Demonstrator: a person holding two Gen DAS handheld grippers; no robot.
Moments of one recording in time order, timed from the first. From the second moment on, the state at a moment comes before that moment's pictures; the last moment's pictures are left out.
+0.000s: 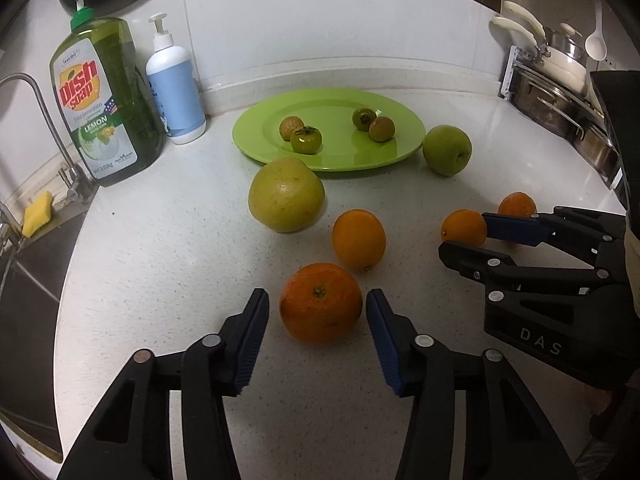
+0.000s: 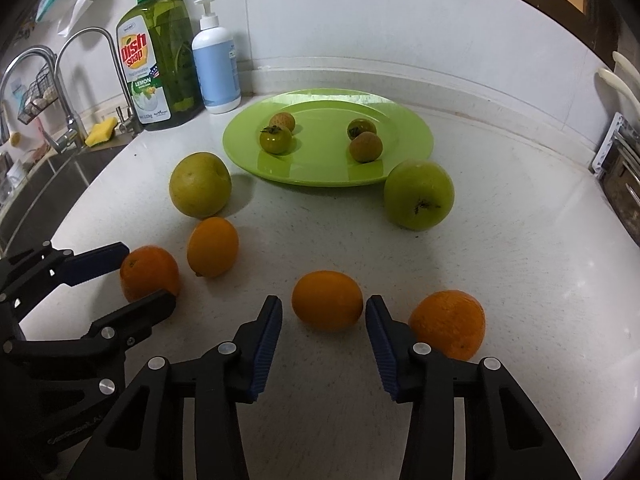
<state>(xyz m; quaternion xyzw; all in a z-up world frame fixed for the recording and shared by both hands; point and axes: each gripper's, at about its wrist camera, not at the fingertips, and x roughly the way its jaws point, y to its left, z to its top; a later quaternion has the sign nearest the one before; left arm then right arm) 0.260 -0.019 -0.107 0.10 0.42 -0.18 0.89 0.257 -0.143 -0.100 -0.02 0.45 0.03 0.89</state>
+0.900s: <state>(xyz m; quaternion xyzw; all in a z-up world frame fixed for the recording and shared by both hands) 0.258 -0.017 -0.084 0.08 0.39 -0.19 0.90 0.253 -0.137 -0.085 -0.02 0.43 0.04 0.90</state>
